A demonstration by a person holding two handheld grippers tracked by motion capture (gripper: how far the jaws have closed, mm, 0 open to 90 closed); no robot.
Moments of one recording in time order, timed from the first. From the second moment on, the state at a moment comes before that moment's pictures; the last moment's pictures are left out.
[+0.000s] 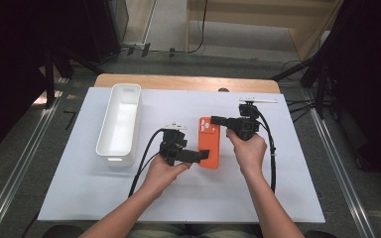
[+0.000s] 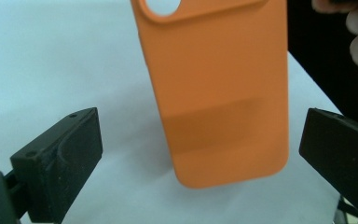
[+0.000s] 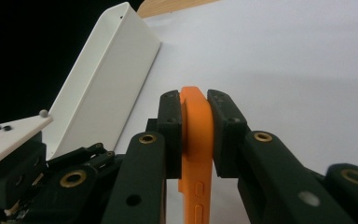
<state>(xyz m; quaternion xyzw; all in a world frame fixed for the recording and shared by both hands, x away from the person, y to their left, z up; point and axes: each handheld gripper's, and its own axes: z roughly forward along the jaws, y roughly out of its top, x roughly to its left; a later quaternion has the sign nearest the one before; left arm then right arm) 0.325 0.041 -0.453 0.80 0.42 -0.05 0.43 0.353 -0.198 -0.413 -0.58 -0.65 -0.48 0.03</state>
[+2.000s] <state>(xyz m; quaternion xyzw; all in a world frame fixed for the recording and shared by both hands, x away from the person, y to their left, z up) 0.333 0.065 -0.417 0.84 0.34 -0.01 0.42 0.295 -0.173 -0.411 -0.49 -0.71 -0.51 -0.09</state>
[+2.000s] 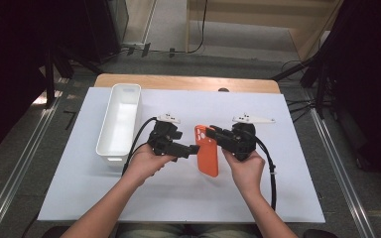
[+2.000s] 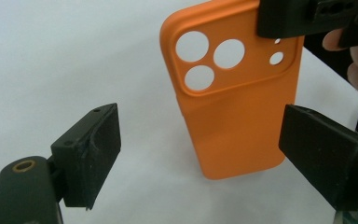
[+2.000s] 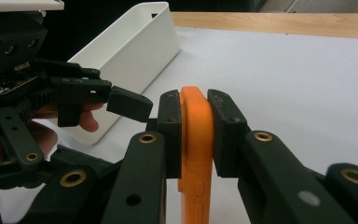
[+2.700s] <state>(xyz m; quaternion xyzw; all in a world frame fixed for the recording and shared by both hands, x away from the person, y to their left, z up) 0.328 0.056 -0.418 0.83 0.35 -0.01 0.43 0.290 -0.157 -0.414 -0.49 -0.69 -0.52 -0.10</state>
